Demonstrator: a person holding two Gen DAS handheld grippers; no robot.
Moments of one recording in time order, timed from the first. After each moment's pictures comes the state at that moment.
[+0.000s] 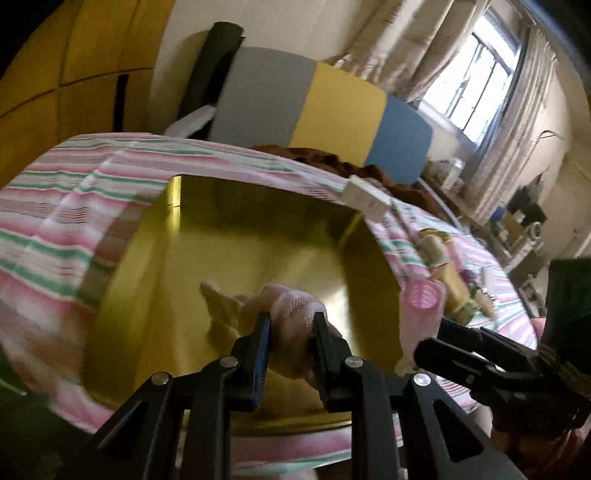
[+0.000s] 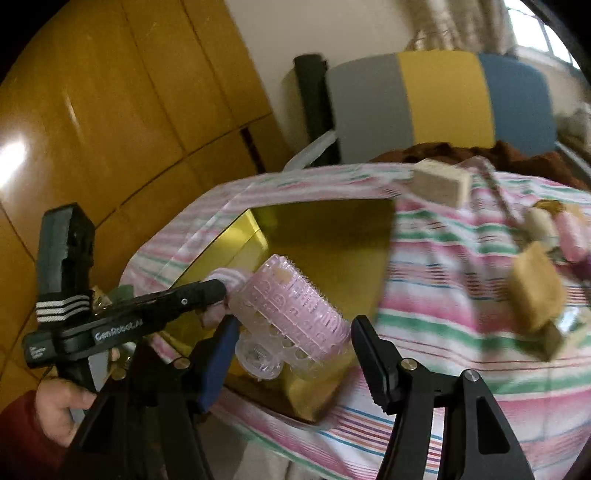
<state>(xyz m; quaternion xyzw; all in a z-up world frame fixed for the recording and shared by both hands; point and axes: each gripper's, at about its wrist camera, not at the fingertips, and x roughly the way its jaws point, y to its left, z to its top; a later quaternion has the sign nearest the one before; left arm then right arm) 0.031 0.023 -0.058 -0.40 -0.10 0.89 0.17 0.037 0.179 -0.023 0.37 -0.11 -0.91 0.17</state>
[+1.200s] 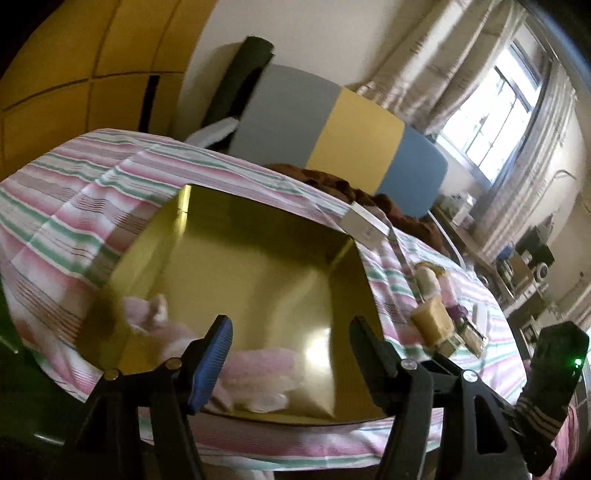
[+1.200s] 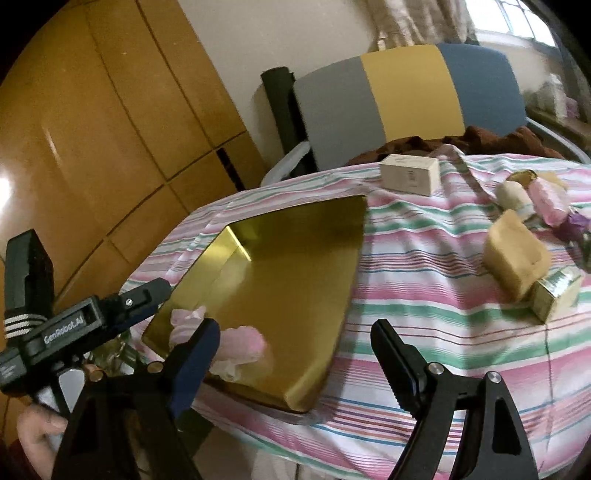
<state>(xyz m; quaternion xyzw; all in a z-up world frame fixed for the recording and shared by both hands) 0.053 0.045 -0.032 -0.38 -0.16 0.90 0.14 0.058 0.214 -0.027 0.33 -0.17 -0.92 0.10</state>
